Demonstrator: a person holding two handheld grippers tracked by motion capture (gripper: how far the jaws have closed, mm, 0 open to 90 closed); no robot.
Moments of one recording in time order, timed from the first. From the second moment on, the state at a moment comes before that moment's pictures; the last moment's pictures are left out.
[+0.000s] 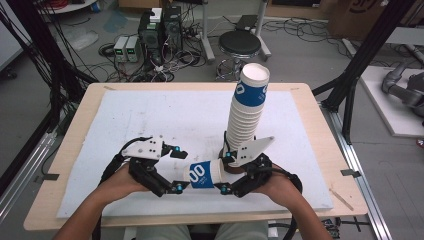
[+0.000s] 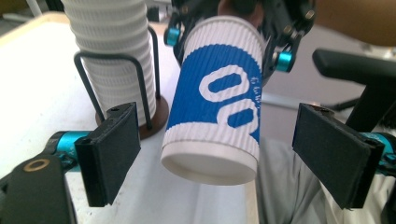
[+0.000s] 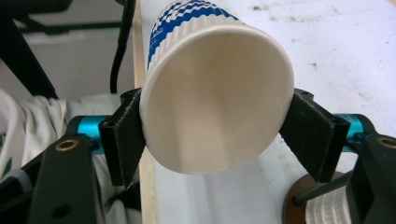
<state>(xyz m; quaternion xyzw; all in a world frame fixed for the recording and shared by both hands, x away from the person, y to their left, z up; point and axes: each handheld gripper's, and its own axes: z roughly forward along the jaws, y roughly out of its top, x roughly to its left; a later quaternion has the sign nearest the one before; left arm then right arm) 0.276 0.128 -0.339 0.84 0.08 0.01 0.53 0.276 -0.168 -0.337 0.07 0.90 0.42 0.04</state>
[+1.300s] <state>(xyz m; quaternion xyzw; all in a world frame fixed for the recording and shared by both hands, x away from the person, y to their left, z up) 0.283 0.072 -0.359 0.93 0.02 -0.04 0.35 0.268 -0.125 -0.332 0.01 0.96 0.28 0.06</state>
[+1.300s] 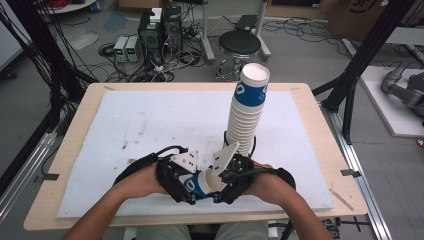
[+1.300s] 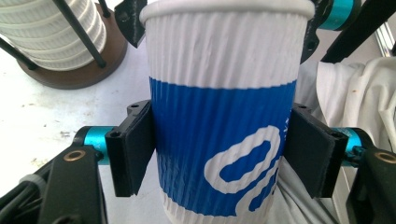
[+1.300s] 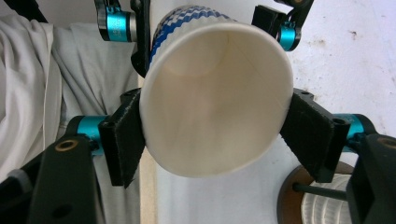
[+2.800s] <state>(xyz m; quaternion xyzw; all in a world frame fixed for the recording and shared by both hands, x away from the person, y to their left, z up) 0.283 0.157 -0.388 0.76 0.15 0.09 0.63 0.257 -0.246 -0.356 0.20 0.82 0.53 0.10</state>
